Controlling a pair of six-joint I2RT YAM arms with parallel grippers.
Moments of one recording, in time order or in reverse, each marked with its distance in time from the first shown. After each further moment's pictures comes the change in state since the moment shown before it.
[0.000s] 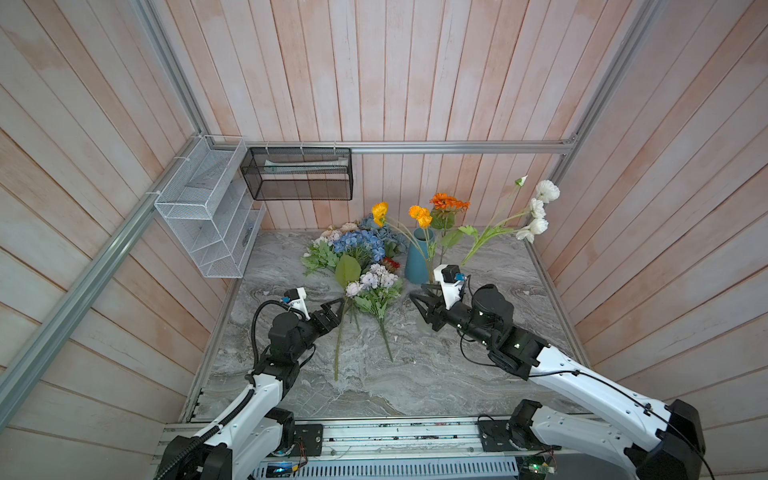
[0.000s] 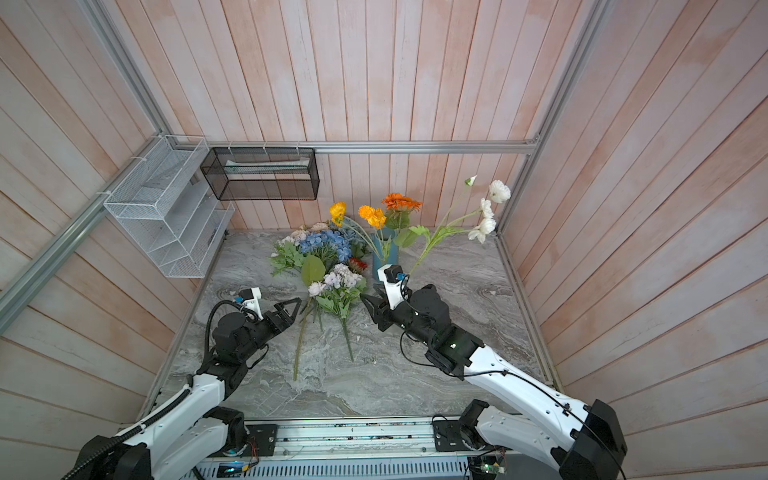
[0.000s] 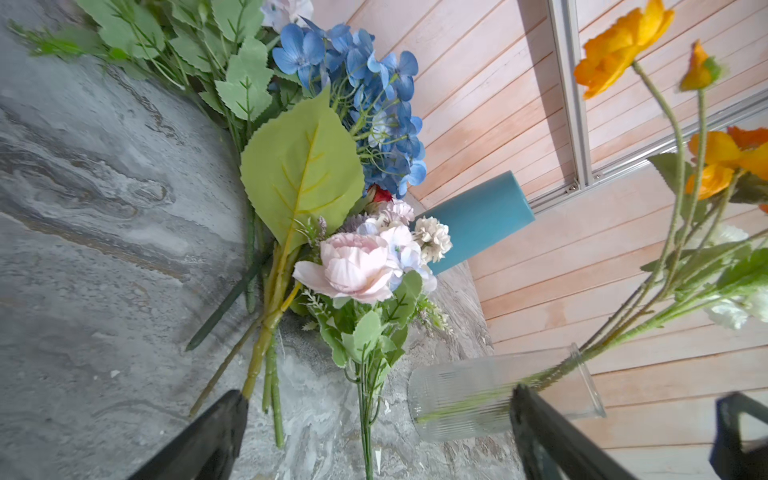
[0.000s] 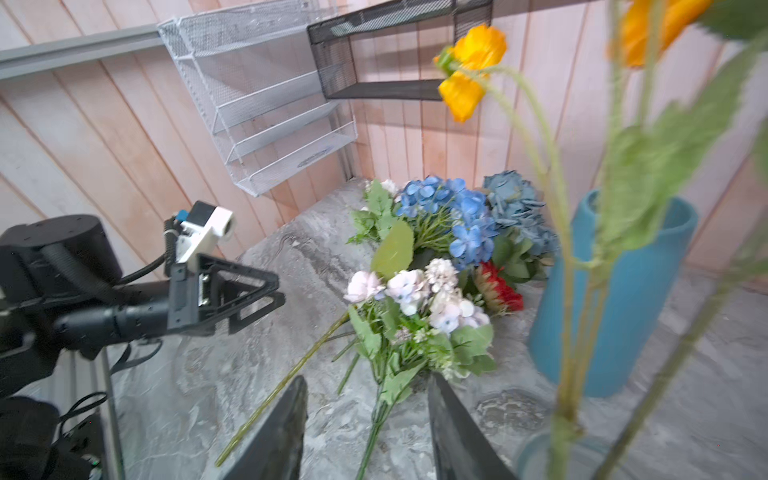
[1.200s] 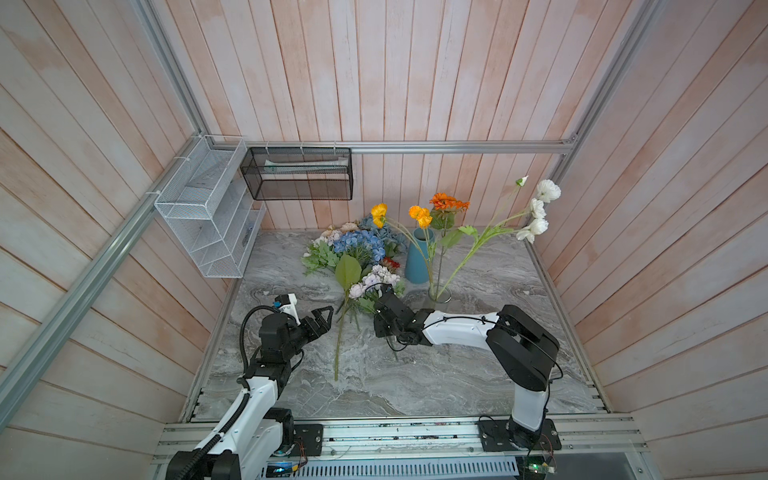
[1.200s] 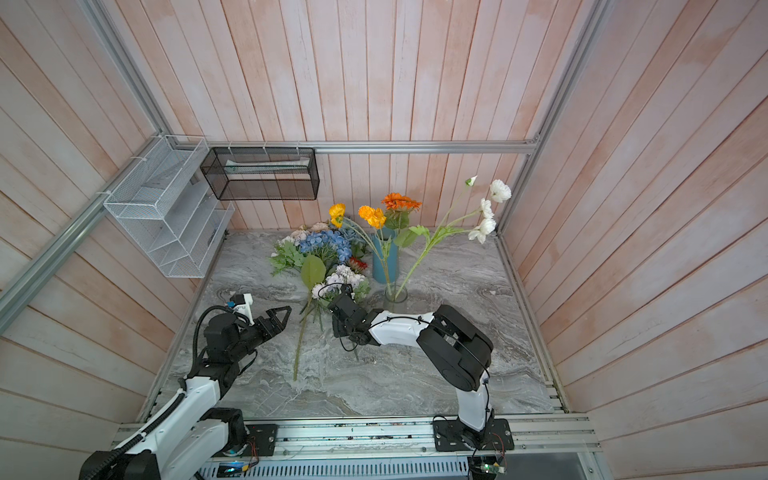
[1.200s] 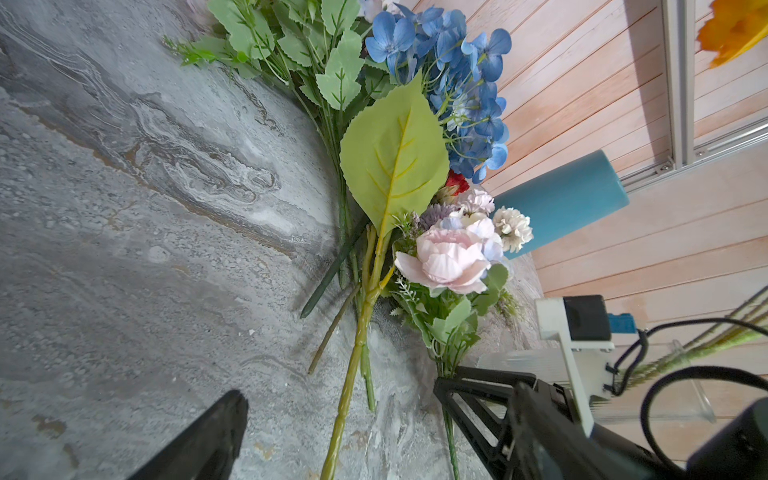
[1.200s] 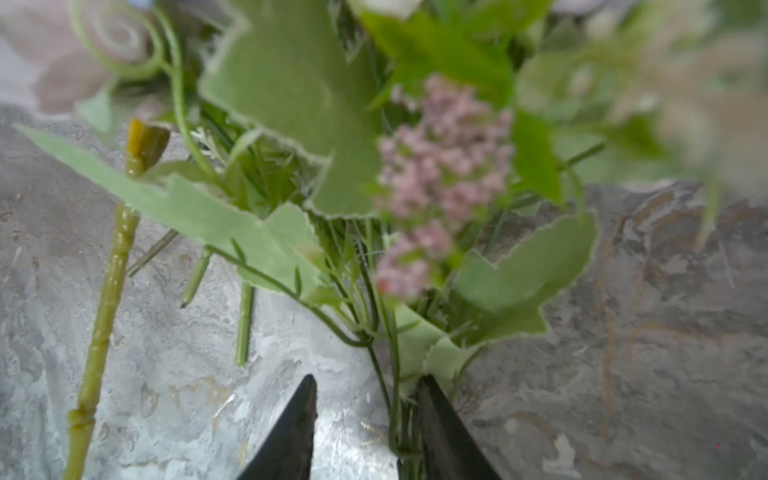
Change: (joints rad) left arm 0.142 -0.035 0.000 -0.202 0.079 0.163; right arm 0.104 0.888 0.380 -0.197 0.224 0.442
